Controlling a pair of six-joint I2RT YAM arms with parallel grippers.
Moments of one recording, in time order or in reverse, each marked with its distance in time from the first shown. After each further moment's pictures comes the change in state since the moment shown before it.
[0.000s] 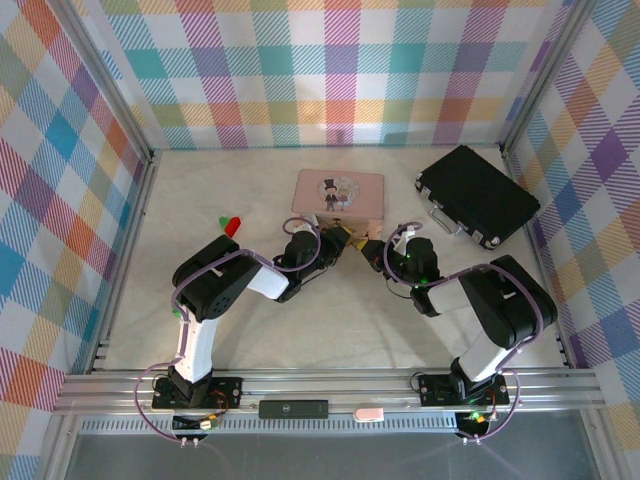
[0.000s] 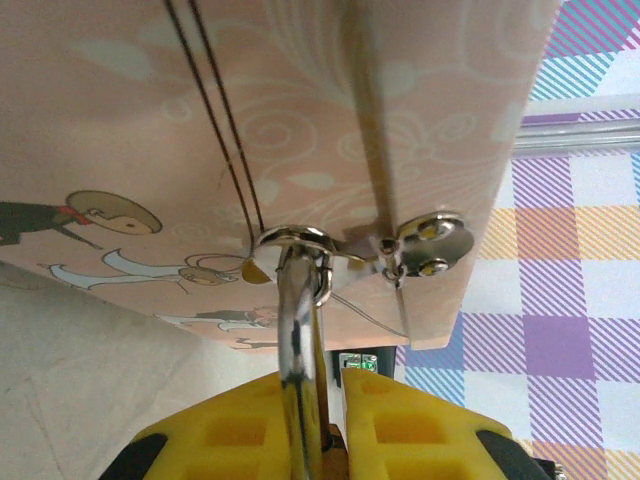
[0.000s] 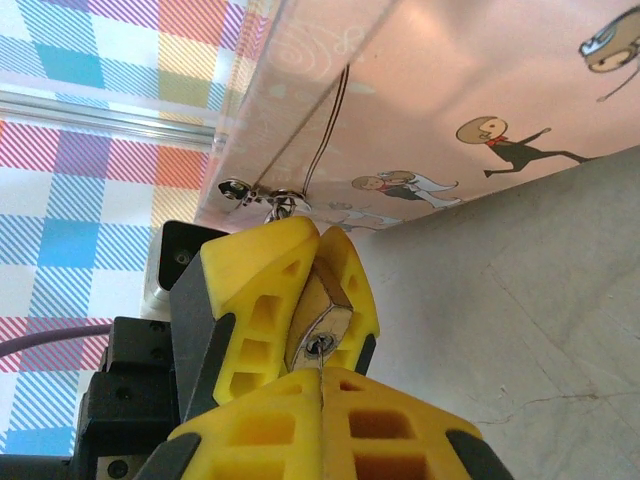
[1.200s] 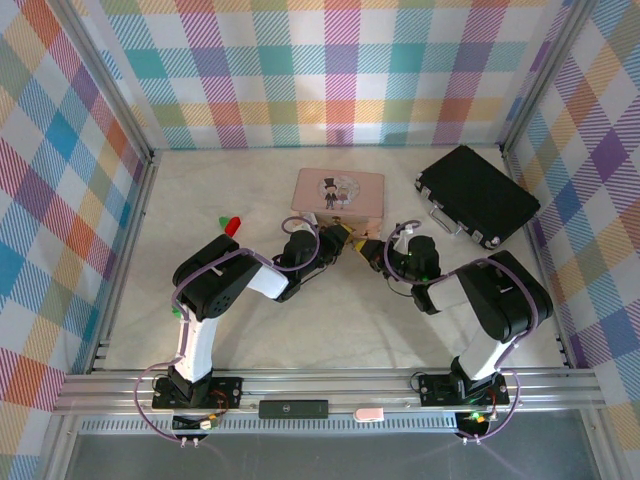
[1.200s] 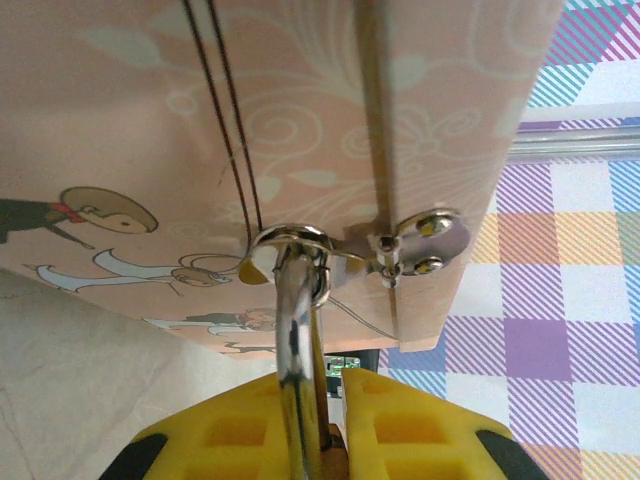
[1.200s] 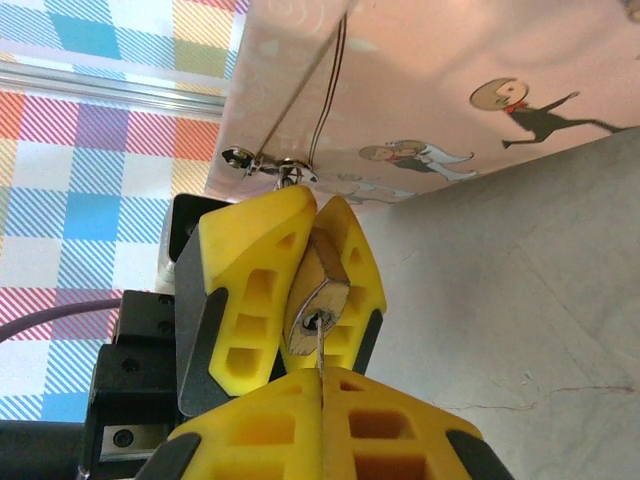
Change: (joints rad) left arm 0.009 0.006 0.000 0.035 0.013 -0.024; right arm -0.045 0.035 0.013 0.040 -0.114 0.018
